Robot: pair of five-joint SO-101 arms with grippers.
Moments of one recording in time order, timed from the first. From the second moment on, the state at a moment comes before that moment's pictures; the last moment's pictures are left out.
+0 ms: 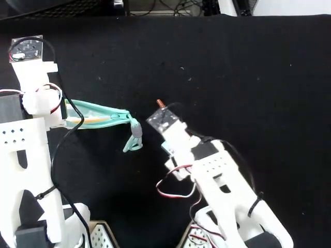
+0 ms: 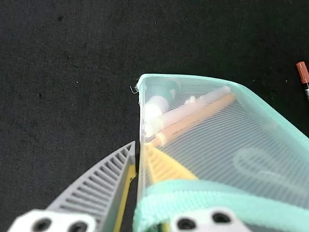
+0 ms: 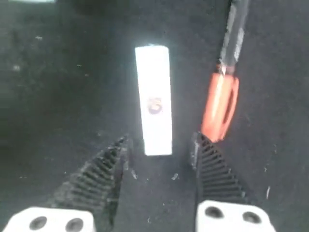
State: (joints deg) left arm -14.6 -21.6 6.1 95.0 -0.6; right arm -22.5 -35.1 65.1 54.5 19.5
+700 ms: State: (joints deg) left arm -14.6 -21.6 6.2 95.0 -0.6; right arm -26.0 -27.0 61.6 43.8 19.4
